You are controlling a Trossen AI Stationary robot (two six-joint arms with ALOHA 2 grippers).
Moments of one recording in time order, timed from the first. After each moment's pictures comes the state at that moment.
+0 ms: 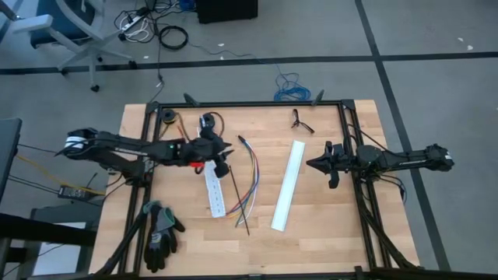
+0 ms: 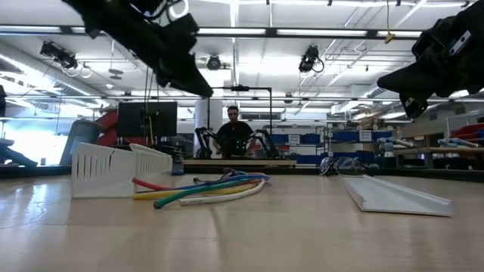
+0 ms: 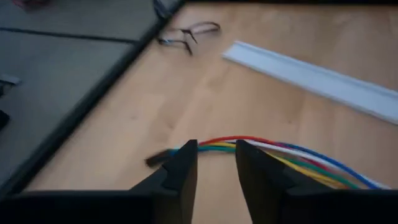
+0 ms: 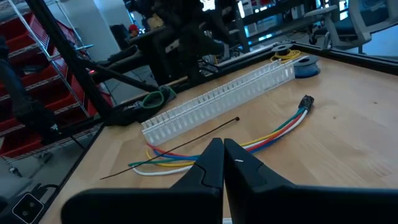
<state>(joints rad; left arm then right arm) 0.03 1.31 0.74 0.02 -0.38 -0.10 0.06 0.13 0.01 0.07 0.12 0.35</state>
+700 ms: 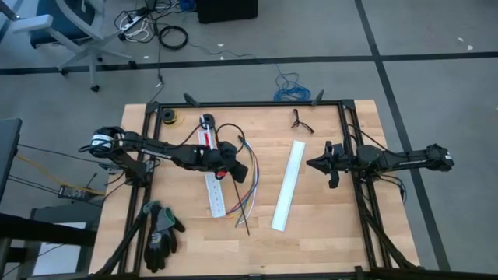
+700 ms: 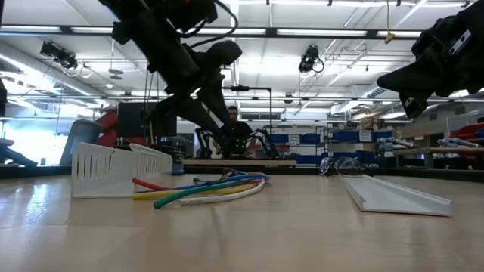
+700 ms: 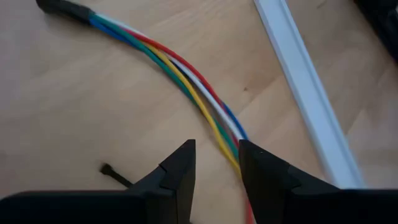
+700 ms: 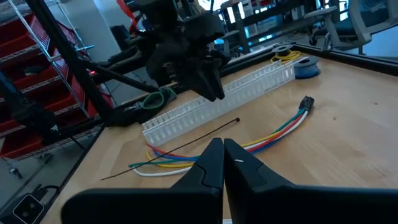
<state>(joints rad) -0.02 1.58 0.94 -0.20 -0.25 -0.96 0.06 0.13 0.01 0.08 0.12 0.35</state>
